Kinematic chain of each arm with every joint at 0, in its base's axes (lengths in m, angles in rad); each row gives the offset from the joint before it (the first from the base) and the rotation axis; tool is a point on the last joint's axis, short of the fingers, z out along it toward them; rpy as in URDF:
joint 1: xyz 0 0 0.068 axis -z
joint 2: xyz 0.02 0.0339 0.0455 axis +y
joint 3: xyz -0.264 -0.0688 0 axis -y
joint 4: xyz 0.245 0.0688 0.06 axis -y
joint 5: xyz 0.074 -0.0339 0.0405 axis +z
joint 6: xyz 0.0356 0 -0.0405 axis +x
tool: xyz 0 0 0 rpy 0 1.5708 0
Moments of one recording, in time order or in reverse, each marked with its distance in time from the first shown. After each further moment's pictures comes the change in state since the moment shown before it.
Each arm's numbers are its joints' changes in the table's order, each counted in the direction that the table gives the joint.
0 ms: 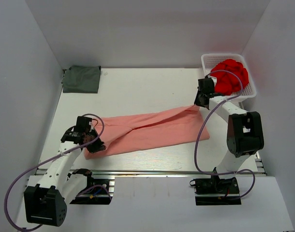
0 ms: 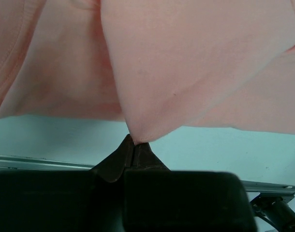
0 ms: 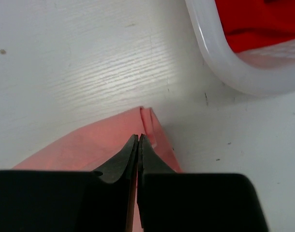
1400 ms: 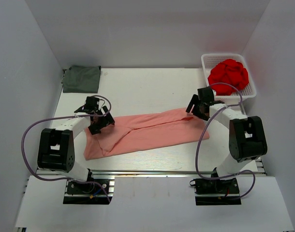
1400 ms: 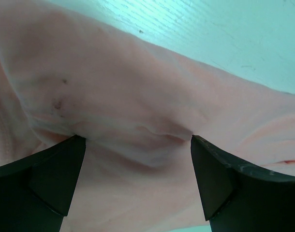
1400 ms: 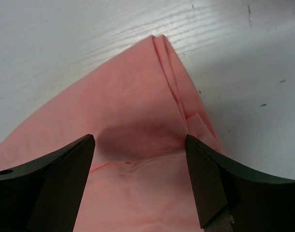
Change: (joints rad) left arm -0.014 0.599 0.231 0.398 0.084 0.062; right arm -0.018 -0.090 -0.179 -0.005 0.144 0.176
